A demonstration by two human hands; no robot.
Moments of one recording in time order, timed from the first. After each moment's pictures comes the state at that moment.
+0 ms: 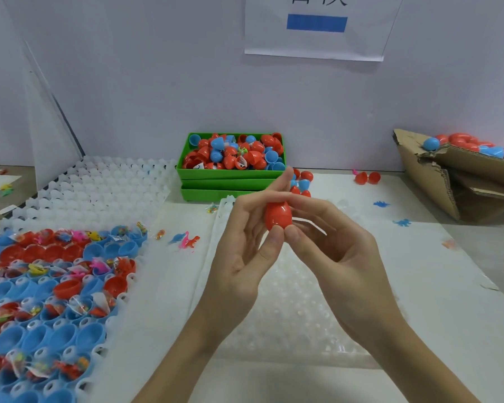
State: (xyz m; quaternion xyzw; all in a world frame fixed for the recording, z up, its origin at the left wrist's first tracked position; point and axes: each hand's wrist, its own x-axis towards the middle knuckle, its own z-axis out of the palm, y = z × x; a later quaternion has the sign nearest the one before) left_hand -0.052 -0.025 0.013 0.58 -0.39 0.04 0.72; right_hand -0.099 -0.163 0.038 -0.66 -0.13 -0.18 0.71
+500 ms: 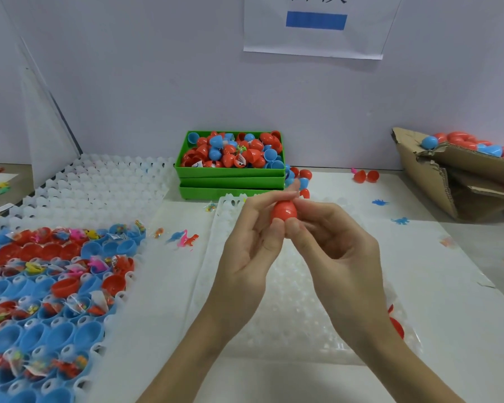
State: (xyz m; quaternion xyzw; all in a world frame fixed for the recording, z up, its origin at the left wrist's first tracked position) left_hand -0.057 -0.034 0.013 0.59 -0.33 0.03 0.74; right_hand -0.097 -0.157 0.025 -0.67 -0.08 -0.27 0.69
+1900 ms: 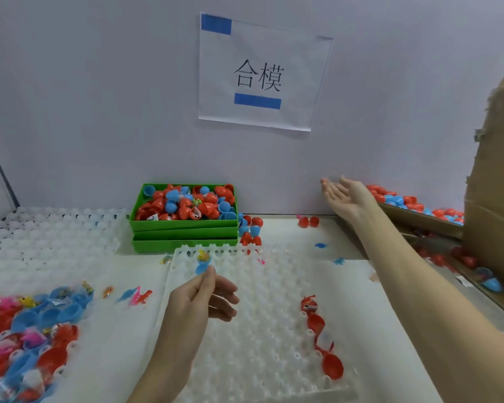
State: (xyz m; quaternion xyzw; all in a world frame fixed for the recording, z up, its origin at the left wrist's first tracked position) left_hand -0.039 -0.030 0.007 0.66 -0.08 -0.06 0.75; right_hand 0.053 -0.364 0.106 -0.33 0.18 -0.17 0.91
